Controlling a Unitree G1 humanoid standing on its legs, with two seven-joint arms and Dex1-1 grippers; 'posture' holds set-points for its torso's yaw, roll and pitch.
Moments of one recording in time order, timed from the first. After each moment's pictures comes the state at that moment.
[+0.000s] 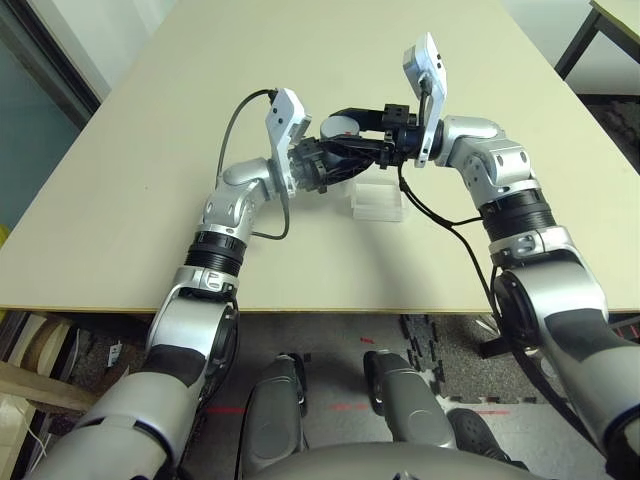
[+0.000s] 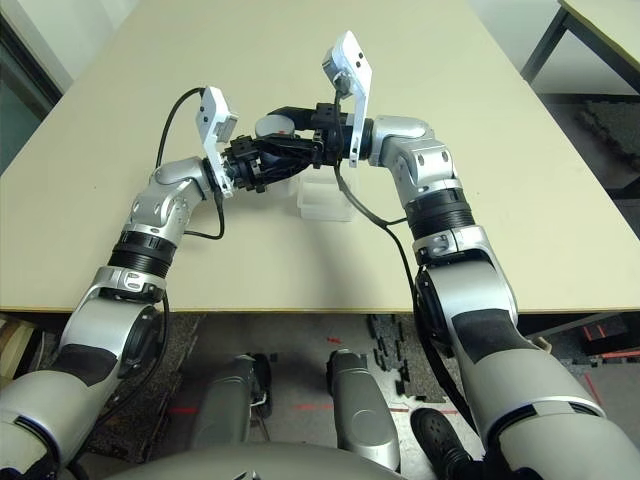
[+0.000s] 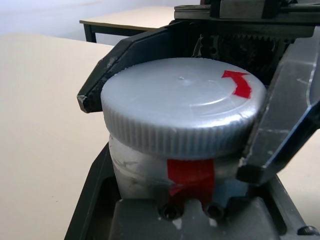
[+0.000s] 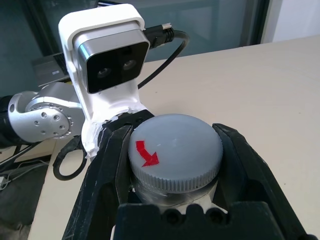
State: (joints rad) left arm -0.86 0.22 -0.04 0.57 -0.30 0.16 -1.03; right arm -1.05 -0.29 0.06 0.64 0.35 0.29 1.21
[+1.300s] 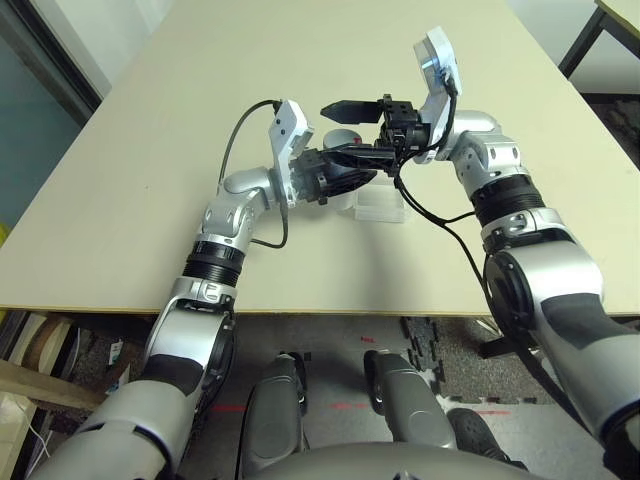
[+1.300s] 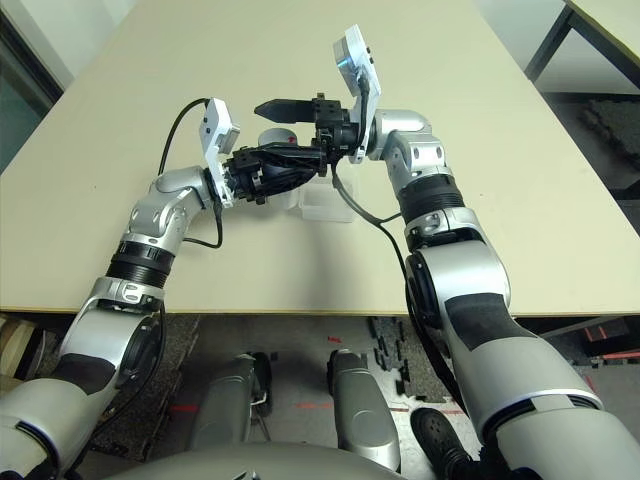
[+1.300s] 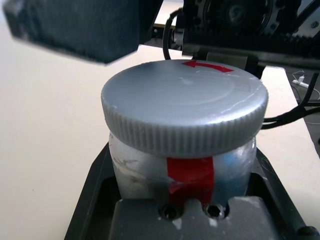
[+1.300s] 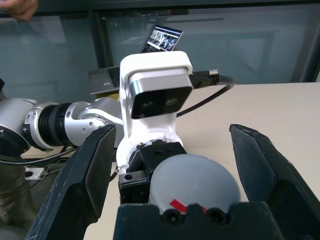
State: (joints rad) left arm -0.81 0.23 -0.06 0.49 -0.31 0.21 -1.05; right arm -1.15 -0.23 -0.01 0.88 0.35 0.10 1.47
